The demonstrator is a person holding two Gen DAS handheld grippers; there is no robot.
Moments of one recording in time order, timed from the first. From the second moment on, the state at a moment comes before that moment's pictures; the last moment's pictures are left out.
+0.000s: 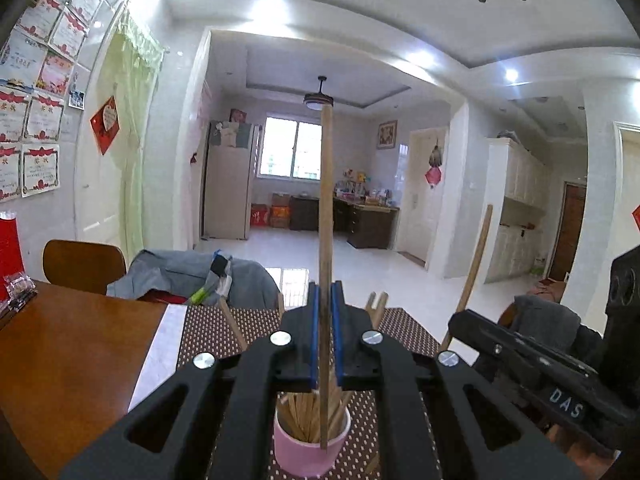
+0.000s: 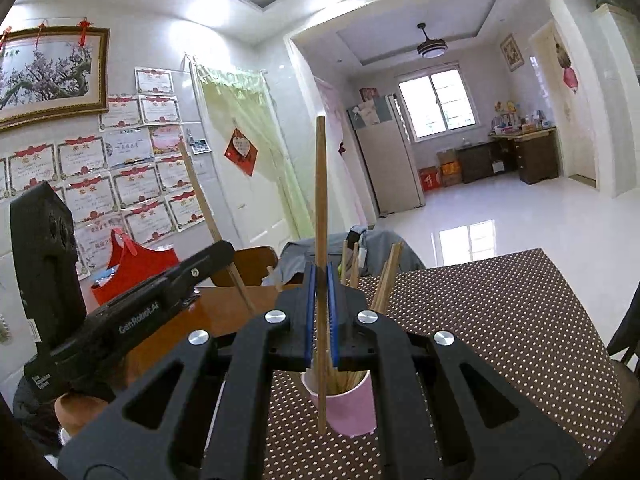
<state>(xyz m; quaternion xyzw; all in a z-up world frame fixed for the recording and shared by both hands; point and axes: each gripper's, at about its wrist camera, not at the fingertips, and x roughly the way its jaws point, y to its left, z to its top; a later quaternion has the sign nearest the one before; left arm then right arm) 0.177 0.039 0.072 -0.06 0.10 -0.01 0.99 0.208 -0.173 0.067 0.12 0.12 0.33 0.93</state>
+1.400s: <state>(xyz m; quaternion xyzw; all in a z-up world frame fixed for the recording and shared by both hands) 0.215 0.054 0.030 0.00 0.19 0.07 0.98 0.238 -0.111 0.047 0.08 0.12 0.28 0.95</state>
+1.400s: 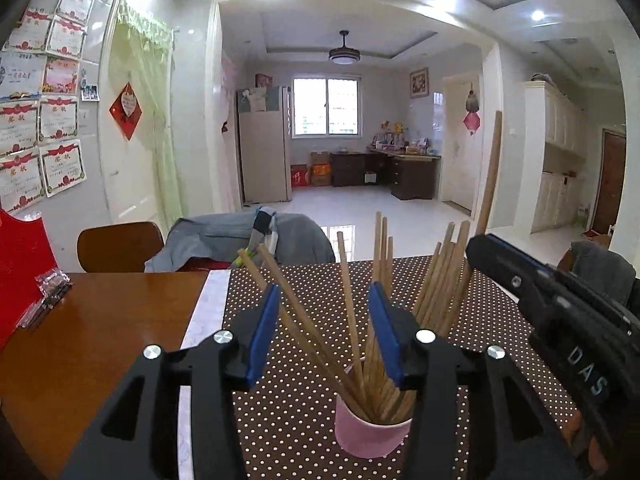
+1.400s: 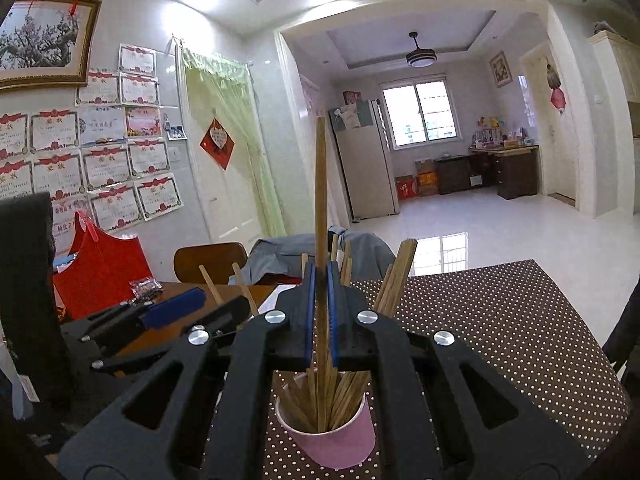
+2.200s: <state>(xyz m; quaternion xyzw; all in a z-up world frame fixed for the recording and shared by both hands) 0.215 0.050 0.030 0.01 0.21 0.07 0.98 0.253 -0.107 -0.001 0.06 0.20 0.27 0.94</state>
